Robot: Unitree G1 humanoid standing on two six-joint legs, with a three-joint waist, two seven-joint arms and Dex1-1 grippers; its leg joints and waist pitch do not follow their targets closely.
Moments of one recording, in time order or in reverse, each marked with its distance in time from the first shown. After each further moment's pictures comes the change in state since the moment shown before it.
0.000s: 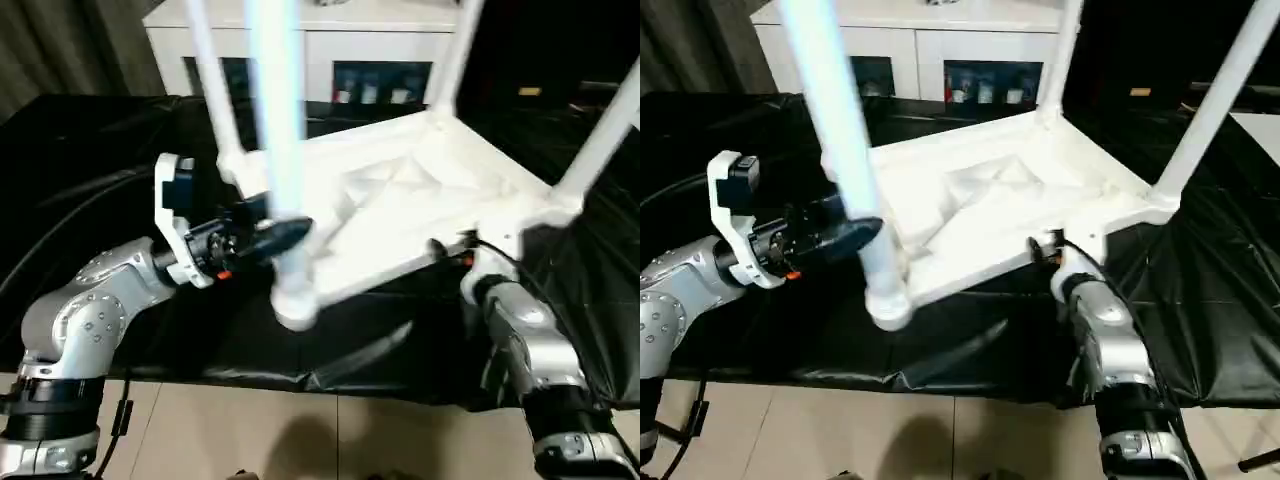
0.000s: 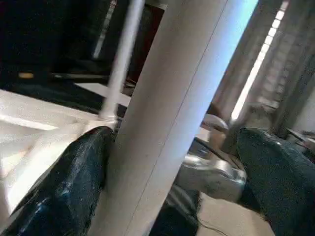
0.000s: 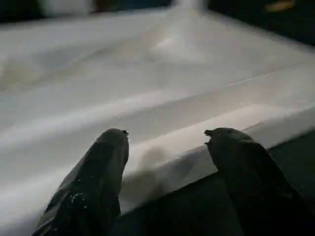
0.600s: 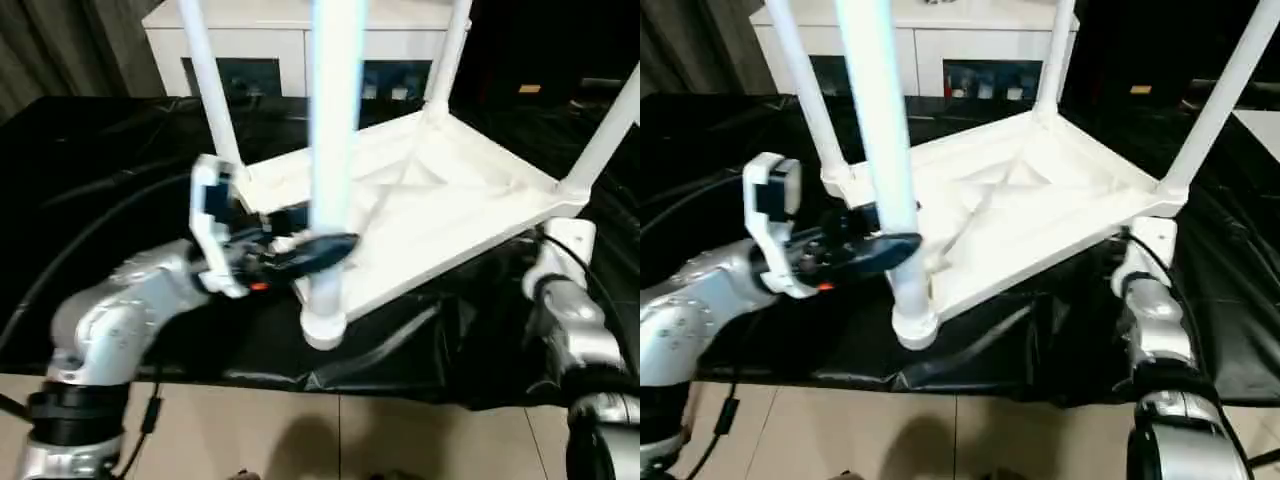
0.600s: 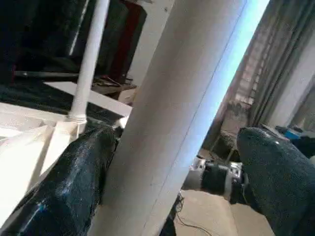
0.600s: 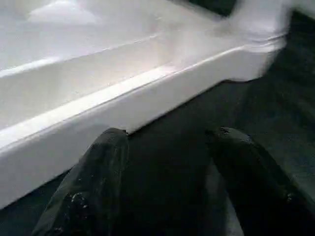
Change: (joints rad) left arm -0.028 -0.110 -0.081 -0.054 0.017 0.017 0.074; right arm -0.189 -0.133 -0.043 0.499 -0.059 -0.112 0.012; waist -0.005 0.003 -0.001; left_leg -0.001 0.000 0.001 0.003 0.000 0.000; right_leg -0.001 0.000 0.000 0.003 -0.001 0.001
